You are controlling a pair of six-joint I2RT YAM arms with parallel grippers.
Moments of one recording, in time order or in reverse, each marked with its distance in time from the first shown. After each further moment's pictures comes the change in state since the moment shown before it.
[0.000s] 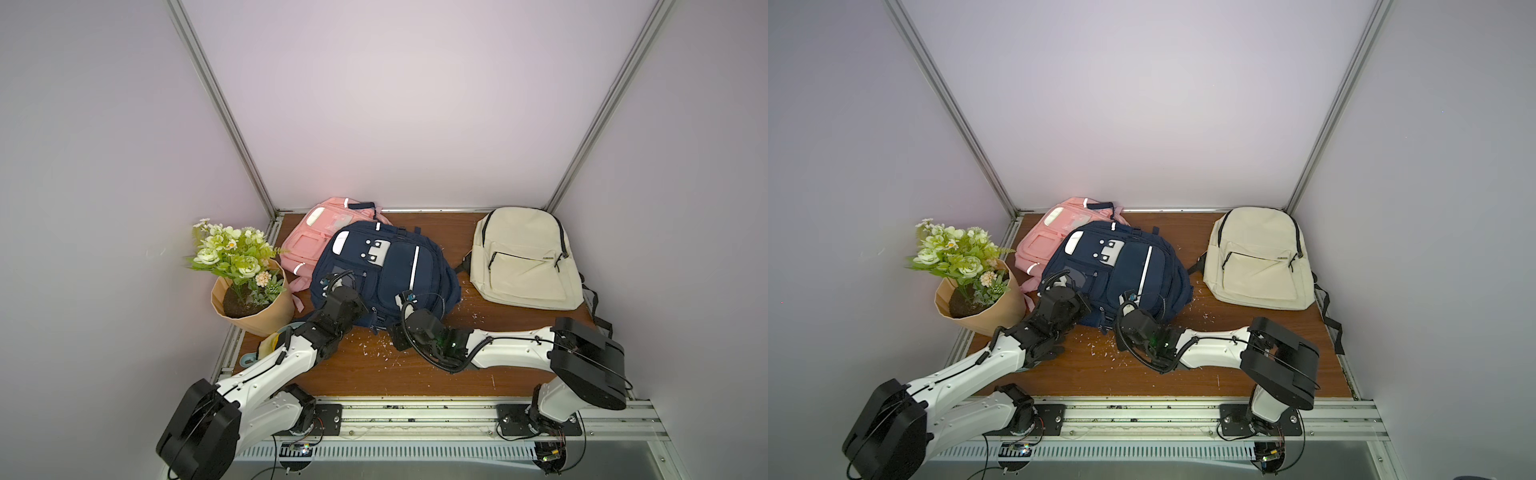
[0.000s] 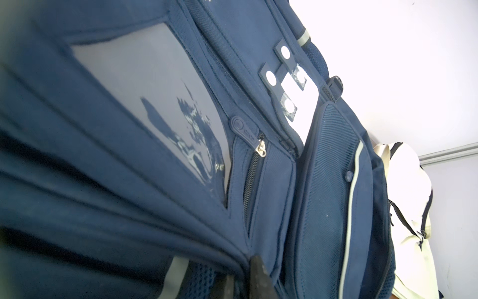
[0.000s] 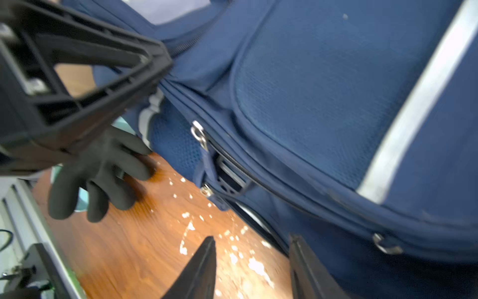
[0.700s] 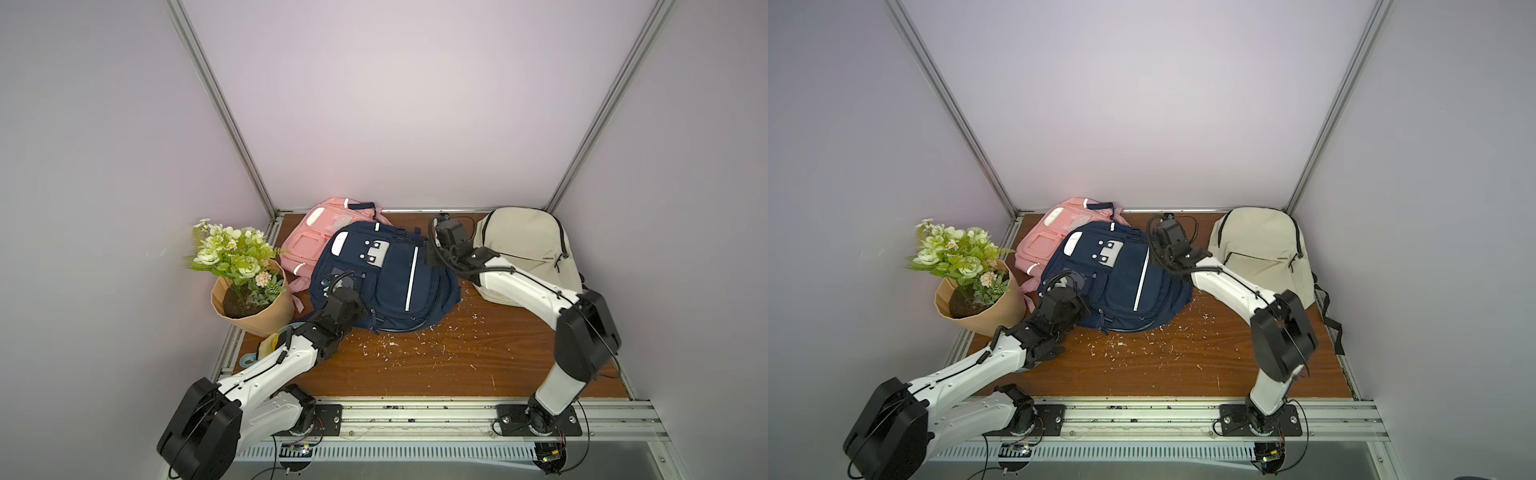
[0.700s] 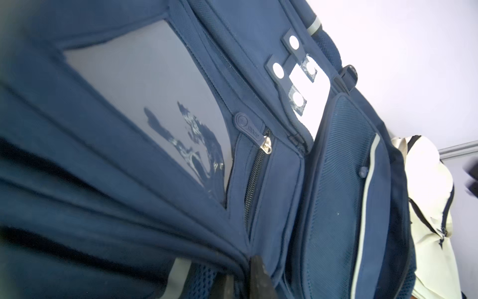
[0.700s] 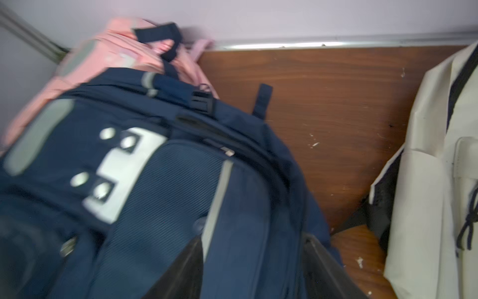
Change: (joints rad) left arm 0.000 0.015 0.003 -0.022 -0.013 0.019; right arm -0.426 -0.027 0.472 -0.538 -0.027 -0.232
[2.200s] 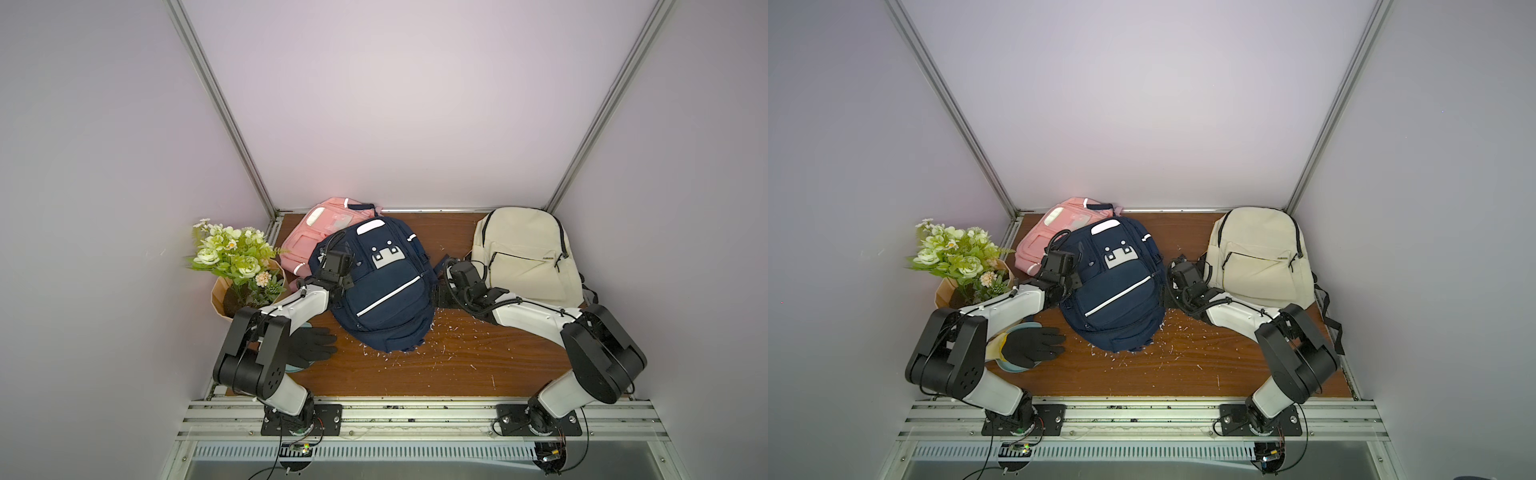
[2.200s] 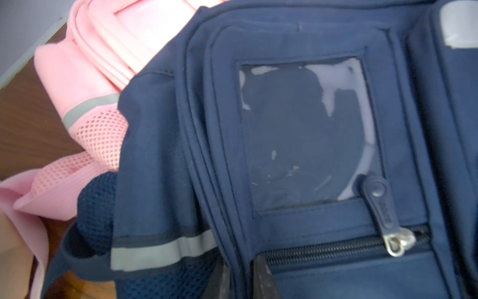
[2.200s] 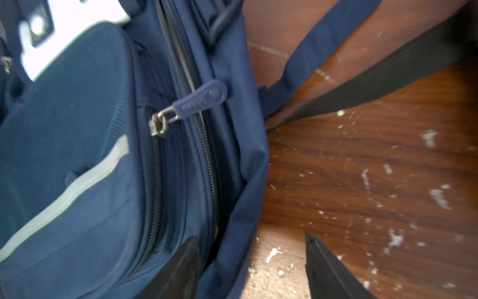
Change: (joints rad) left arm 0.286 0.462 0.338 -0.074 -0.070 0.352; right arm -0.094 0.003 -0.417 0.212 -0.259 0.166
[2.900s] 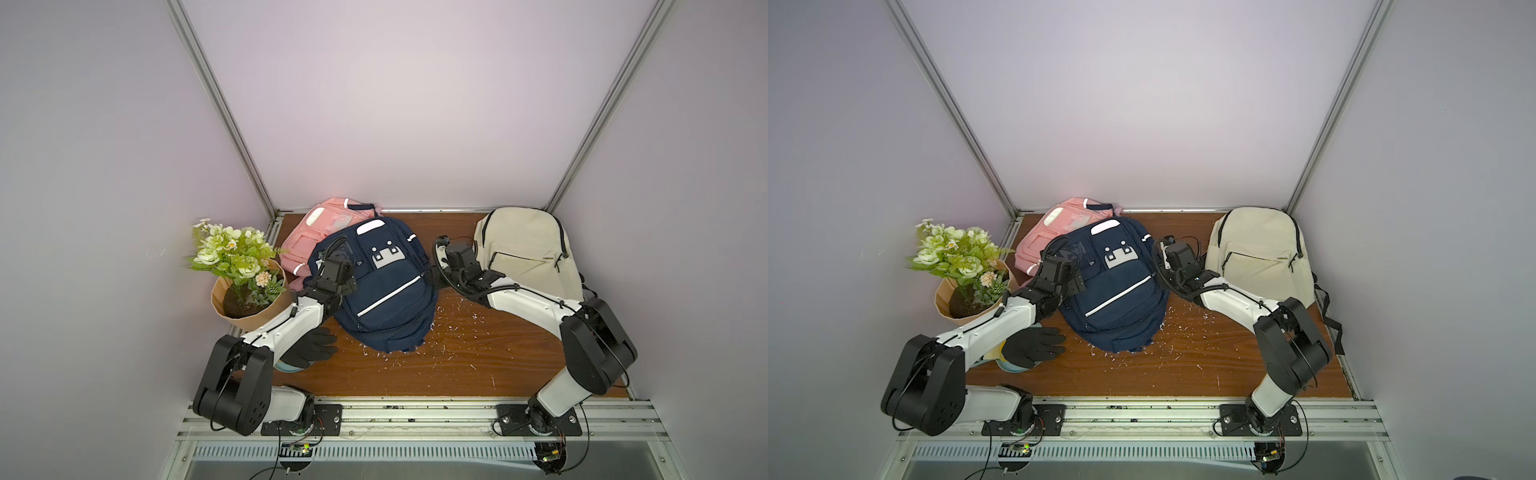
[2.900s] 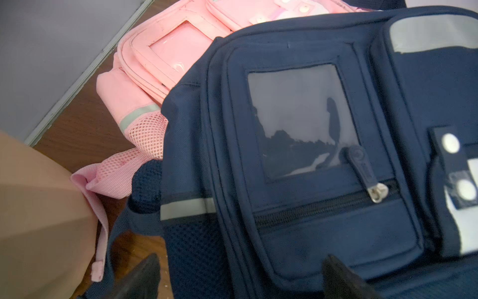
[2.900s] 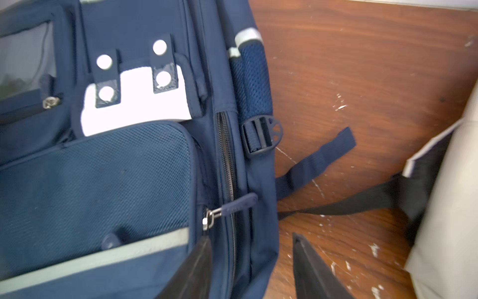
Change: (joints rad) left arm -0.044 -0.150 -0.035 -0.111 -0.108 0.017; right arm -0.013 0.006 0.204 -0.050 0.132 -0.295
